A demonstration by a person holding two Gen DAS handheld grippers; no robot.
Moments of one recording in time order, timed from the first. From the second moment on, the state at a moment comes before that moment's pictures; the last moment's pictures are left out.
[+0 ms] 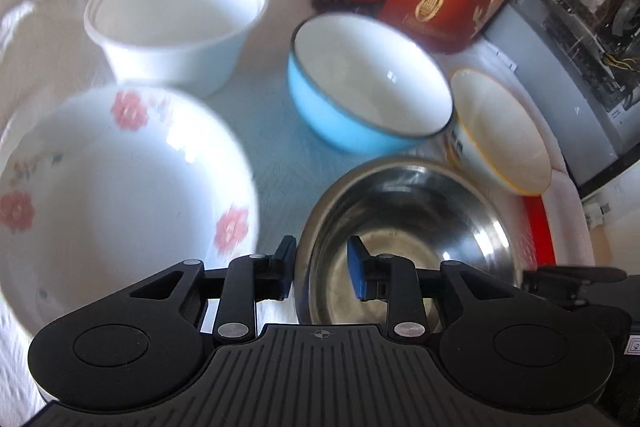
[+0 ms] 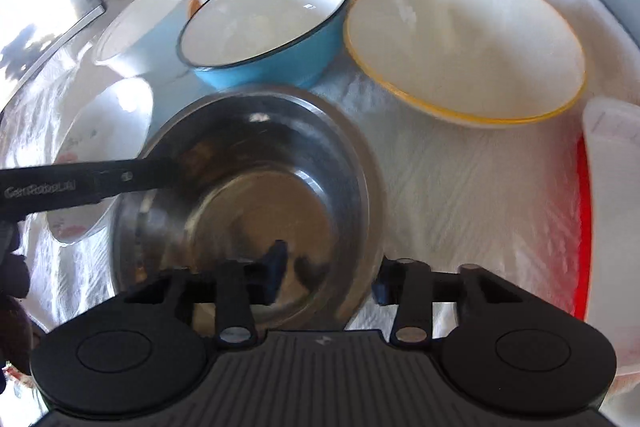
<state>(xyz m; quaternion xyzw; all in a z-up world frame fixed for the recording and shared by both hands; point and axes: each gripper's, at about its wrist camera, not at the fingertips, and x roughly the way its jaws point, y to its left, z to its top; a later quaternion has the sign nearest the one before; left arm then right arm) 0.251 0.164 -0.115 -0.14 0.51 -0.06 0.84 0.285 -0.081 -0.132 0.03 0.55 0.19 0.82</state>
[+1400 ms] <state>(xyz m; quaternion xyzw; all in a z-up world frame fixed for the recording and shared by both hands) 0.212 0.332 -0.098 -0.14 0.47 0.14 0.86 0.299 0.106 -0.101 -0.11 0.41 0.29 0.86</state>
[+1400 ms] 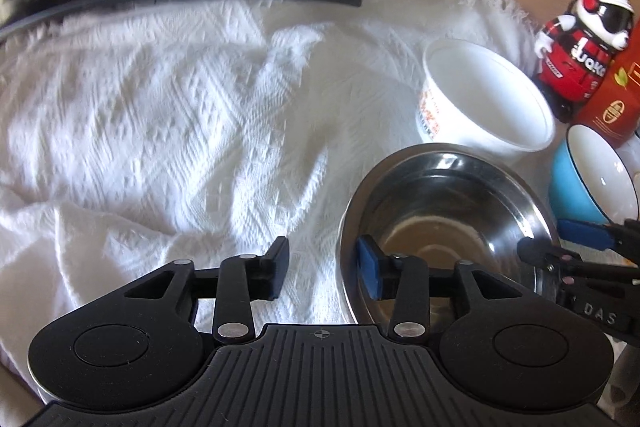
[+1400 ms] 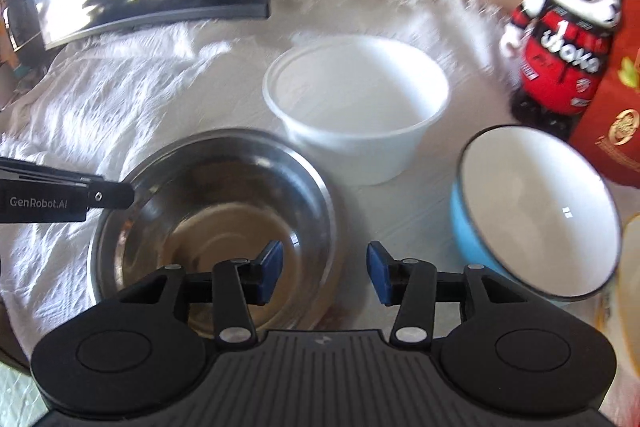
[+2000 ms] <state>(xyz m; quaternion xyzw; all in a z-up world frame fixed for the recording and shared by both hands) 0.239 0.340 -0.132 -0.23 0.49 0.12 0.83 0.315 0.108 -0.136 -0.06 0.51 0.31 0.80</state>
